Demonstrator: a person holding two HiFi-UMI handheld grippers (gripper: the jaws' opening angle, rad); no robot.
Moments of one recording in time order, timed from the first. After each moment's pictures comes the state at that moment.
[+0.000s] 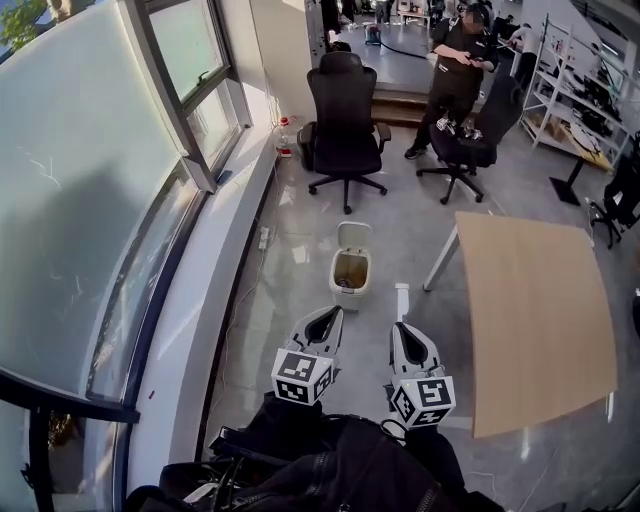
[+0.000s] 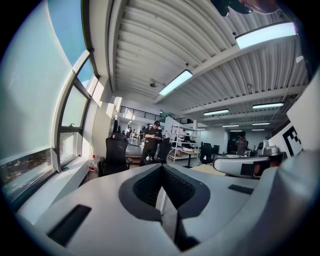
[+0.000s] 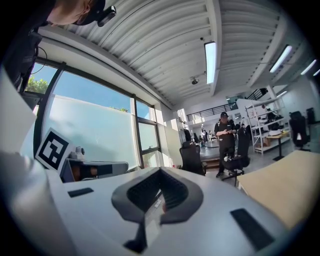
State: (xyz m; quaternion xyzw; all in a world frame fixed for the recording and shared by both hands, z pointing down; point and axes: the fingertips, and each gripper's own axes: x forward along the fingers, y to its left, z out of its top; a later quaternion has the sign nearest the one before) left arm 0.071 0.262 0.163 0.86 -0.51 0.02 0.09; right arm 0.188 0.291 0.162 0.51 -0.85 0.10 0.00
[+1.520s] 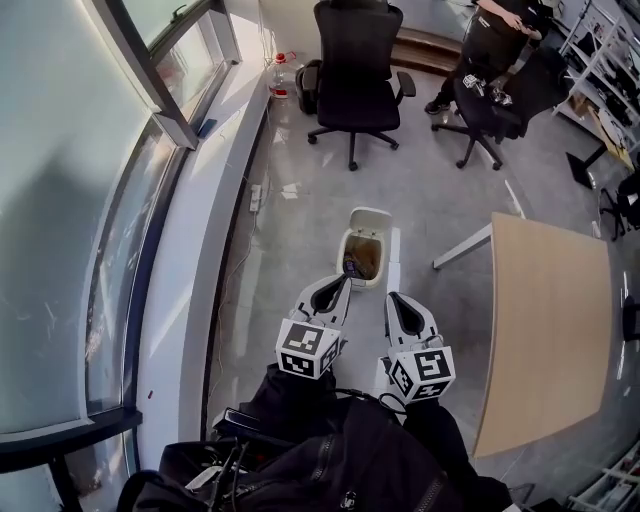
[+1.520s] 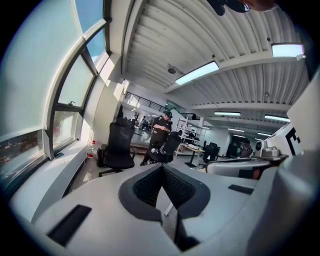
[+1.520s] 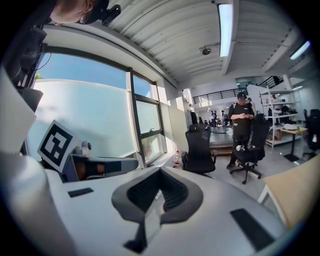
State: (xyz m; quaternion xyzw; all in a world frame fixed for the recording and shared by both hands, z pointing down) left arm -0.036 -0.010 0.239 0.85 -0.49 0.03 0.18; right arm 0.050 0.018 0.230 0.47 -0.86 0.14 0.10
